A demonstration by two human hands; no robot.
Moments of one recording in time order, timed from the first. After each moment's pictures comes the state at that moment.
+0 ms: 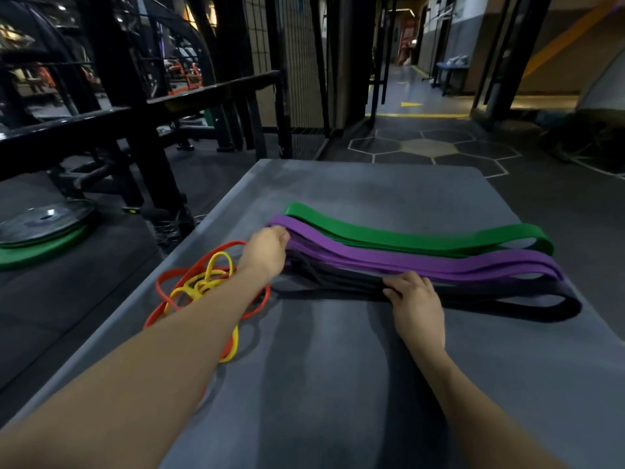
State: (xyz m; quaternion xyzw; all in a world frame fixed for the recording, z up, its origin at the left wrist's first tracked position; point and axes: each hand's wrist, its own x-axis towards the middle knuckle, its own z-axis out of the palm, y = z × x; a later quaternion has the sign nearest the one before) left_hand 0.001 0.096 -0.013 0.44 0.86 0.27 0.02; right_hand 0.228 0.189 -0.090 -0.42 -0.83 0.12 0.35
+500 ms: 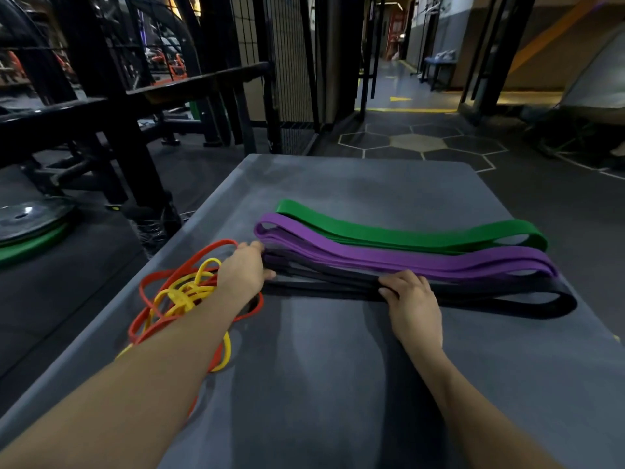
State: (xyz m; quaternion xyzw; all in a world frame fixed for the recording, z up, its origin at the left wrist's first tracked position) left_hand -0.009 0.084 -0.037 0.40 0.90 0.17 0.04; right_hand 0.227 0.188 -0.089 -0.43 -0.82 0.14 0.34
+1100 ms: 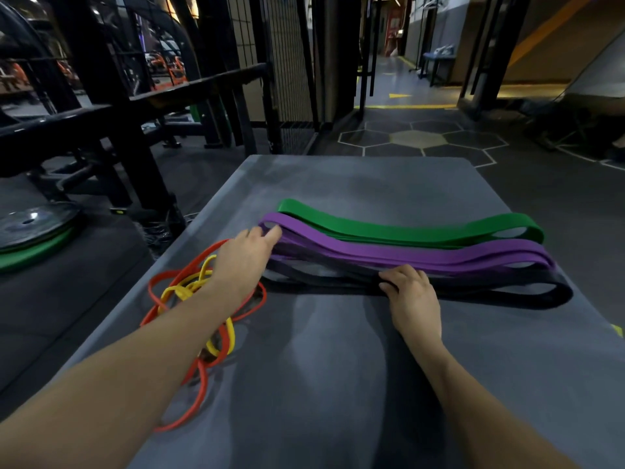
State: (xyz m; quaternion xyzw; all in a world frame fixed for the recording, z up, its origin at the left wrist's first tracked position) left_hand -0.005 0.067 -0.017 0.53 0.82 0.01 -0.23; right_hand 0.227 0.189 -0.091 -0.42 -0.83 0.12 0.35
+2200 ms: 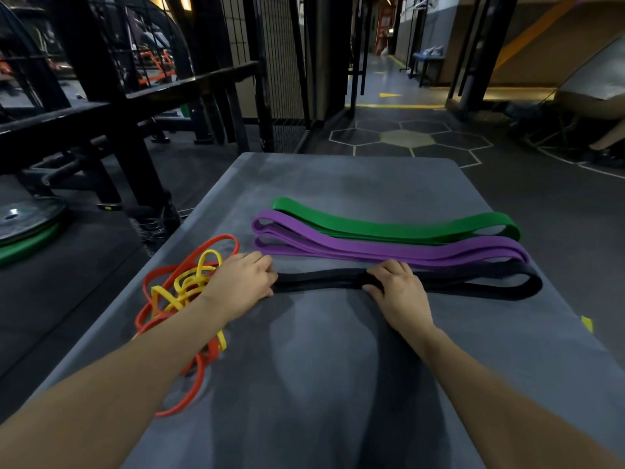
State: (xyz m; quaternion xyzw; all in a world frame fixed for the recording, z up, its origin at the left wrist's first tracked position) left_hand 0.002 0.036 -0.030 0.69 0.67 -0.13 -0.23; right_hand 0.236 0.187 -0.077 -0.39 -0.89 0.06 0.22
